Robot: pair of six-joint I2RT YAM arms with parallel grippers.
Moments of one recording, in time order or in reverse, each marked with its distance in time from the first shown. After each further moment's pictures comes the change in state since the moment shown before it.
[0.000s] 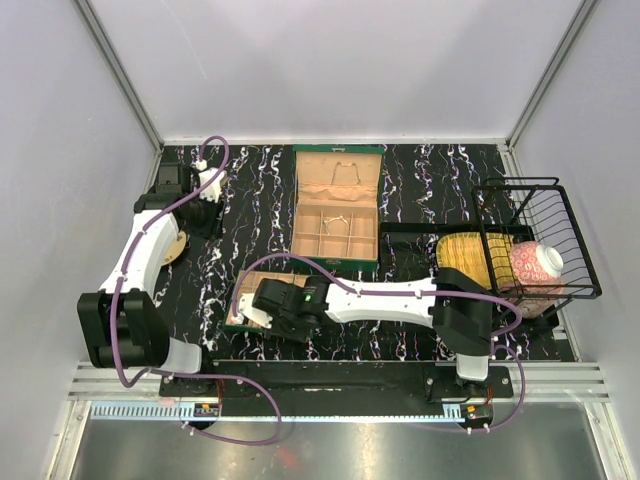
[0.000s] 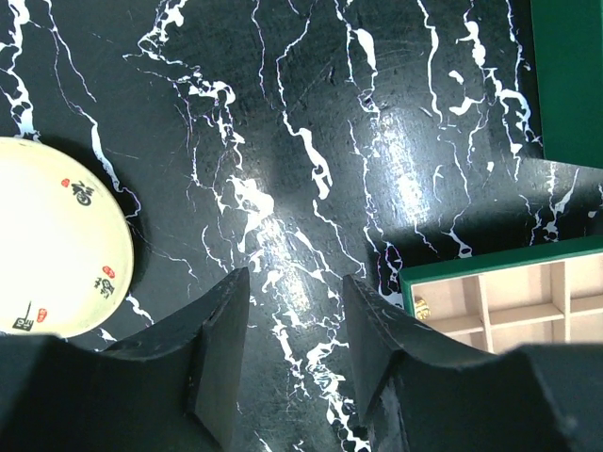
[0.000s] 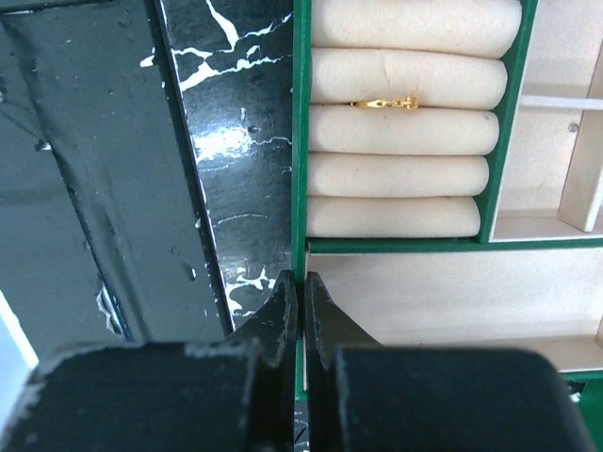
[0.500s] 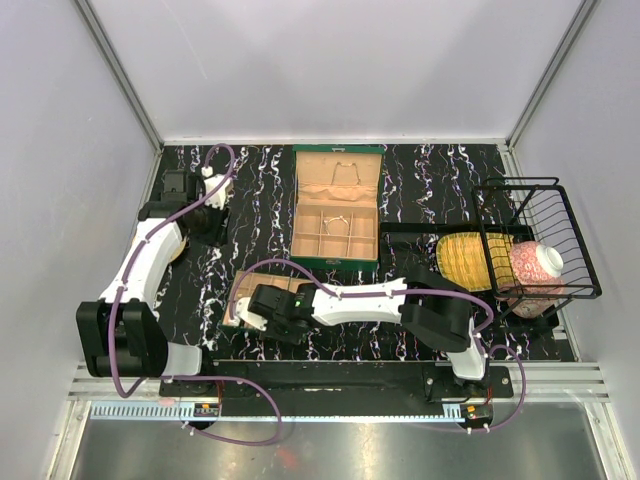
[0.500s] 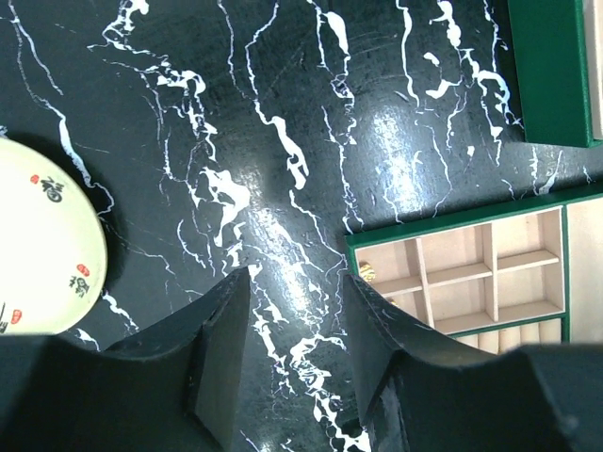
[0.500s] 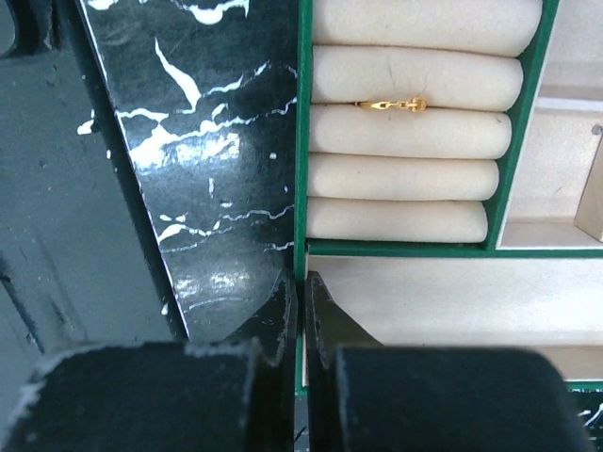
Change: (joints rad) left arm -0.039 -0.048 -0.071 0.013 0.000 -0.010; right arm -0.009 0.119 -0.020 0.149 0.000 0.014
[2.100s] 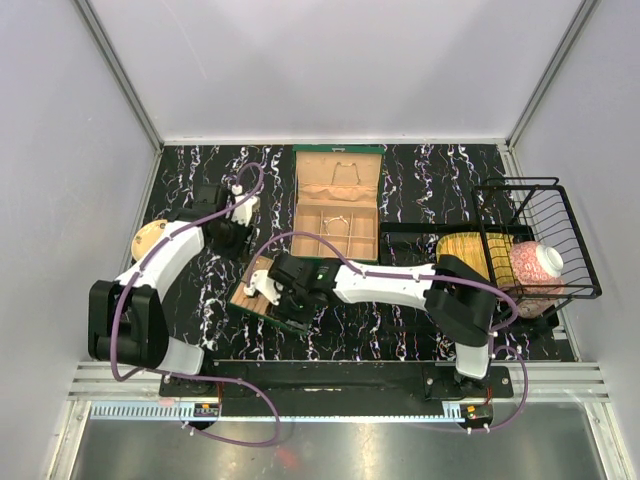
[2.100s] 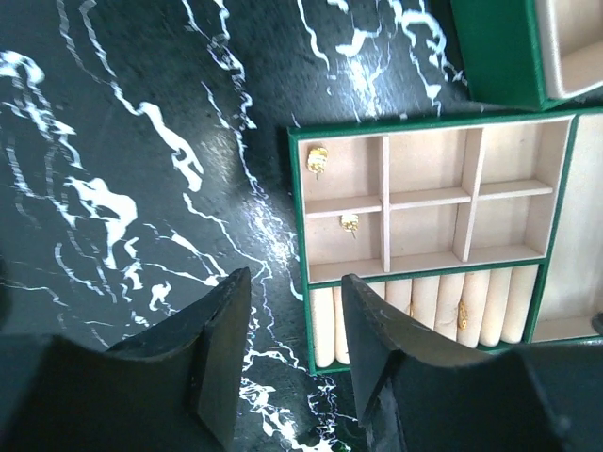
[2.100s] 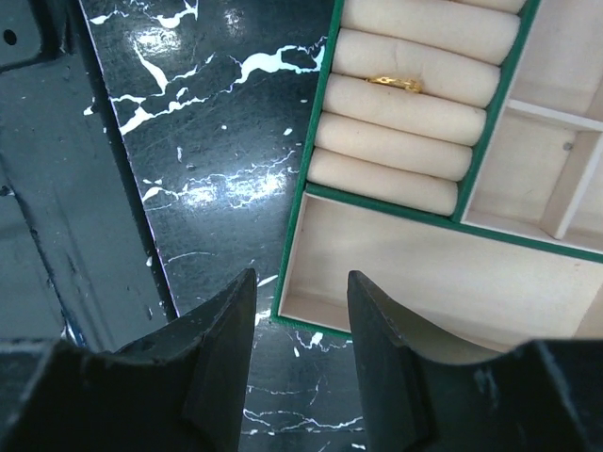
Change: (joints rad) left arm -0.157 0.082 -0.104 0.049 -0.008 -0.069; right arm -0.150 -0.130 -0.074 0.024 -0.190 -0.009
